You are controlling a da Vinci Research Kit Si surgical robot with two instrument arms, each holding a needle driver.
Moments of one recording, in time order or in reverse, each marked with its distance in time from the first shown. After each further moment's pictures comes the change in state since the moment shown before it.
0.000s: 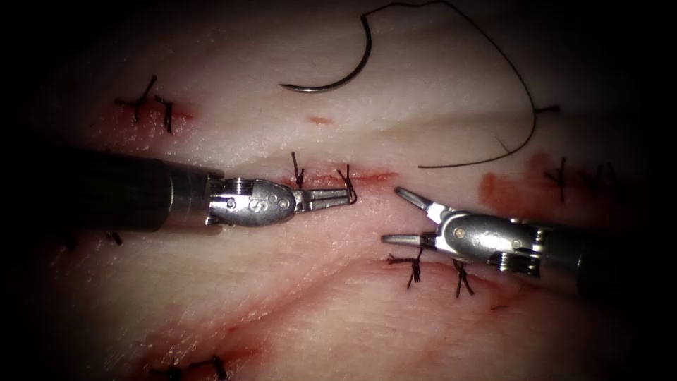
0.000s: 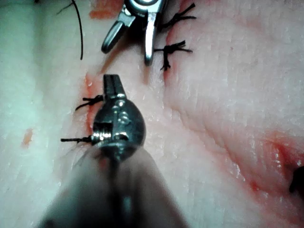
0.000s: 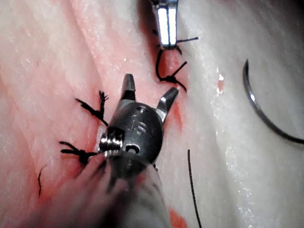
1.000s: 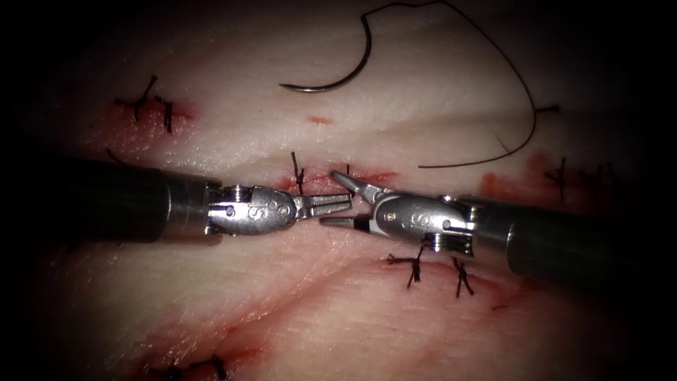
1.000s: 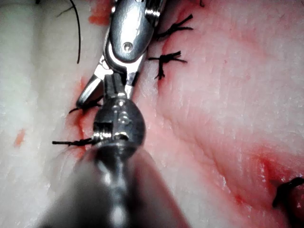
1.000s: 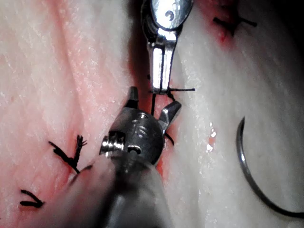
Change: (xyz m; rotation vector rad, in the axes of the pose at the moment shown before) right arm 0.002 0.000 0.008 -0.078 0.026 -0.132; left arm 0.002 0.001 0.000 0.016 0.002 -0.069
